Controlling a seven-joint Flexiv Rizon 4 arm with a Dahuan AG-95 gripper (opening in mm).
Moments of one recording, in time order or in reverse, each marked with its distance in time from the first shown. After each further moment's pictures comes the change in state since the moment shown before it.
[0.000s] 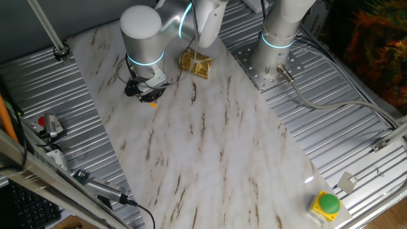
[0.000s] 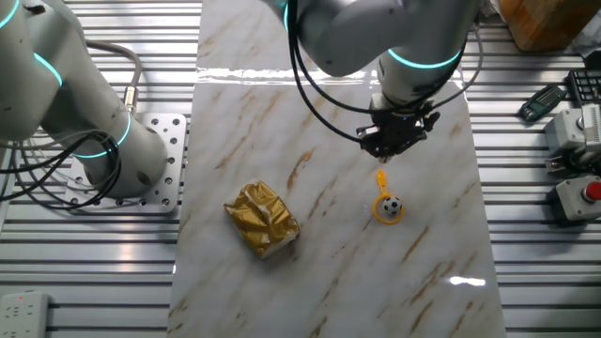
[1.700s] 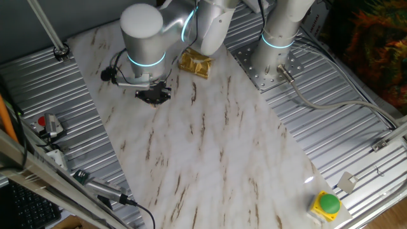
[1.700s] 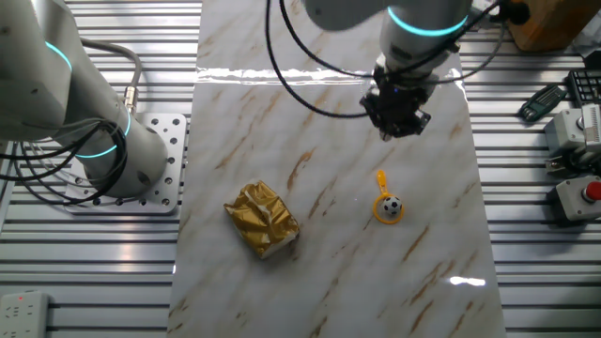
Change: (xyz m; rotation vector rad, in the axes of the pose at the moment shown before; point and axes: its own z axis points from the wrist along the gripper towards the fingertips) arm -0.023 -0.009 -0.021 0.005 -0.024 0.623
